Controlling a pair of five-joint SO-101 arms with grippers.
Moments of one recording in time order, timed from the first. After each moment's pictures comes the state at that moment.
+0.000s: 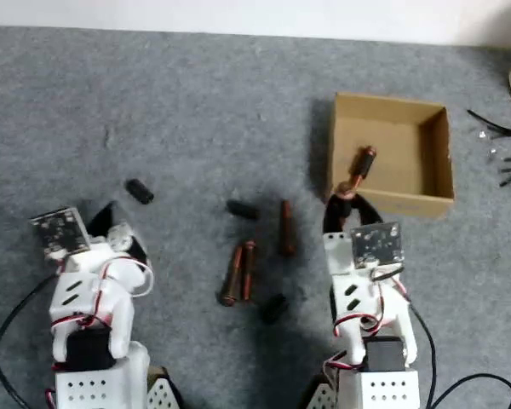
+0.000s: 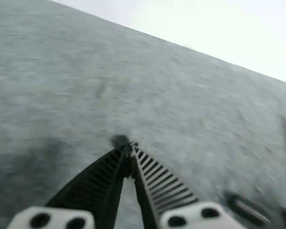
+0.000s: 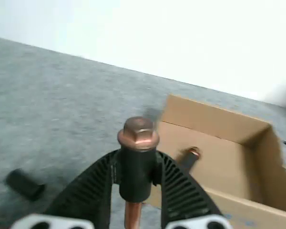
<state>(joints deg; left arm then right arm) -10.2 -103.7 89.5 43.8 19.6 -6.4 -102.9 96.0 24.1 12.8</state>
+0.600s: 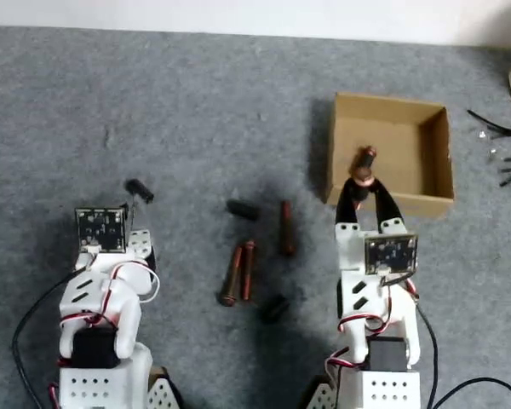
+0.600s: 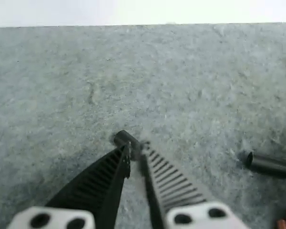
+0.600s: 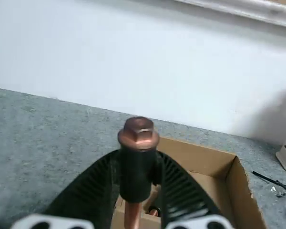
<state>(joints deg) -6.5 -103.8 91.7 44.1 2.5 -4.1 -102.8 96.0 13.4 12.8</state>
